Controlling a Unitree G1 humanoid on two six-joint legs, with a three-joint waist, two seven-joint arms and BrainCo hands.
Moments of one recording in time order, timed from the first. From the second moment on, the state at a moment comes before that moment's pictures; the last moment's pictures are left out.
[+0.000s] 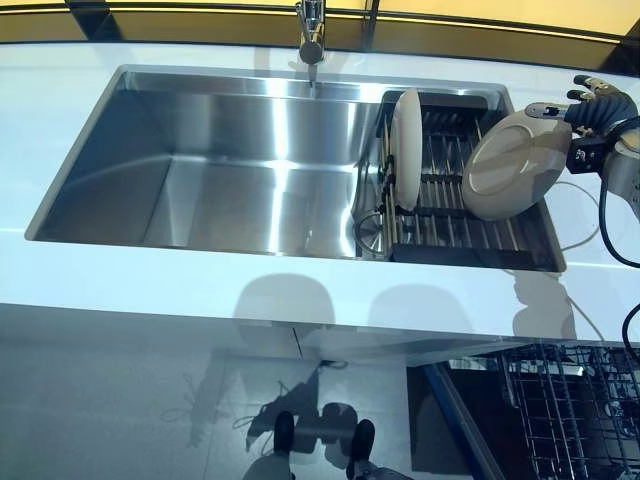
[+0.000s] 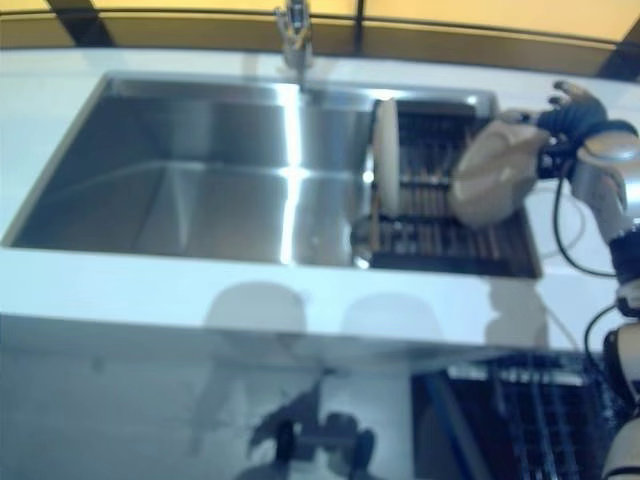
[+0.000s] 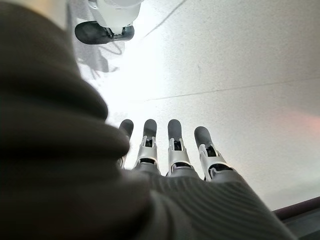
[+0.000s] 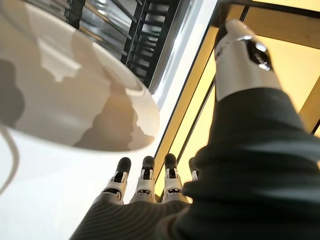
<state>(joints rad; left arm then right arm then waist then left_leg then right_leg) 0.02 0.41 -0.21 1.15 -0.10 0.19 -0.01 -1.20 -1.08 0.41 0.60 0.72 0.51 -0.12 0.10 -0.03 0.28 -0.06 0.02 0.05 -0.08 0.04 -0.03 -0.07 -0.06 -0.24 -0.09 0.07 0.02</state>
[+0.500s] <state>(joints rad) 0.03 0.41 -0.21 1.15 -0.10 0.18 -0.01 -1.21 -1.11 0.42 0.66 0.68 0.55 -0.07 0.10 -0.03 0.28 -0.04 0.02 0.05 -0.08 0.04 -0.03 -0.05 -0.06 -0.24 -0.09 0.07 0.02</state>
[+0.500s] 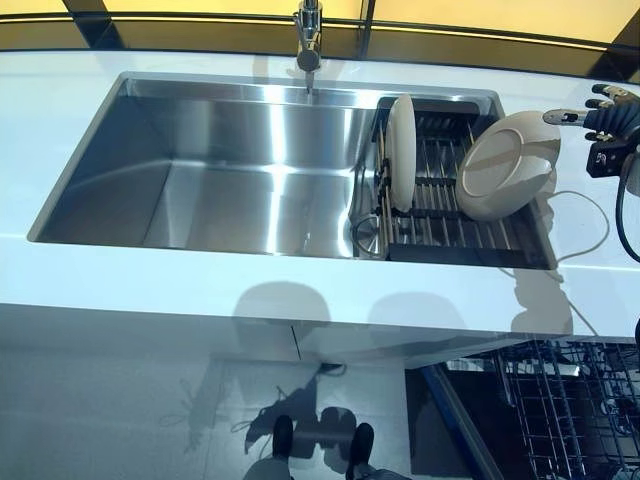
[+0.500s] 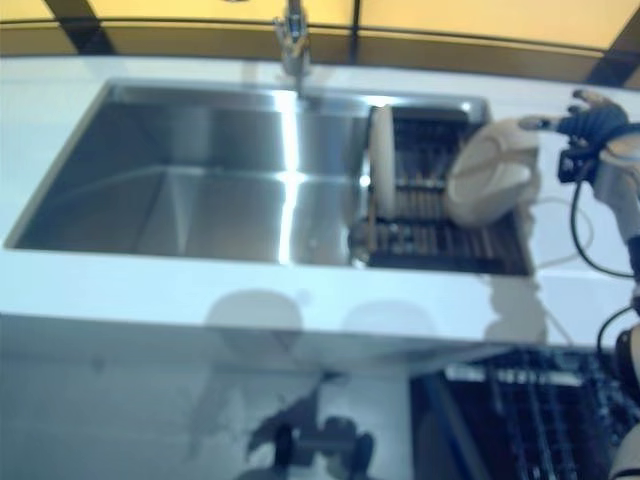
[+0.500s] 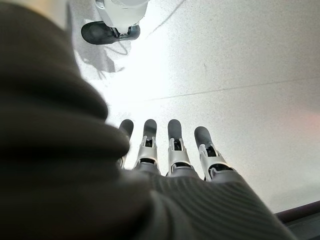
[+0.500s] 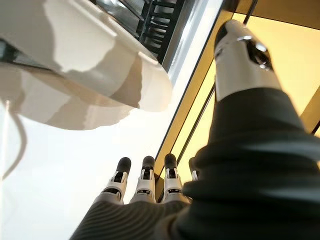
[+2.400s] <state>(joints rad) 0.04 0.41 -0.21 1.08 -0.15 0.09 0.00 -1.13 -1.09 0.41 0.66 0.70 0.61 0.06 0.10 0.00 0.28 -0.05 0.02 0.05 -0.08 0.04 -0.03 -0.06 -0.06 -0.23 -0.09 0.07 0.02</state>
